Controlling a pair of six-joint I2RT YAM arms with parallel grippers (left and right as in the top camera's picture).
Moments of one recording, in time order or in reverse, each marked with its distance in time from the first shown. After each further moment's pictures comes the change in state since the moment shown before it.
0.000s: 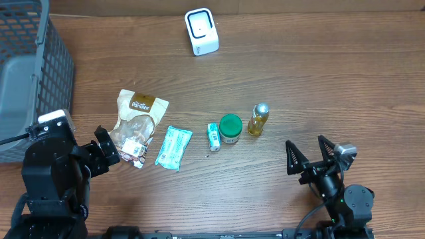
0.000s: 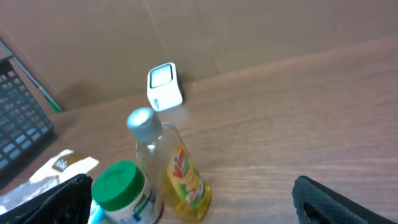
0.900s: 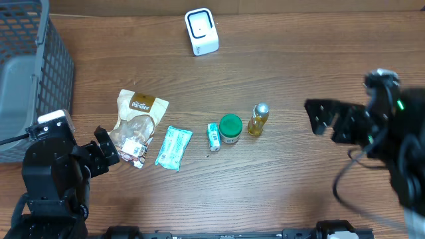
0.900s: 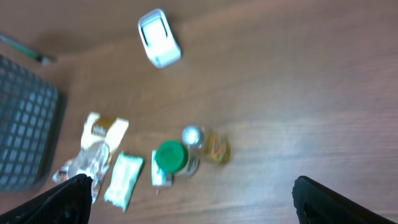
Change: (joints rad) left arm 0.000 0.000 -0.001 -0.002 -0.007 0.000; right arm 0.000 1.035 1.390 -0.990 -0.021 -0.039
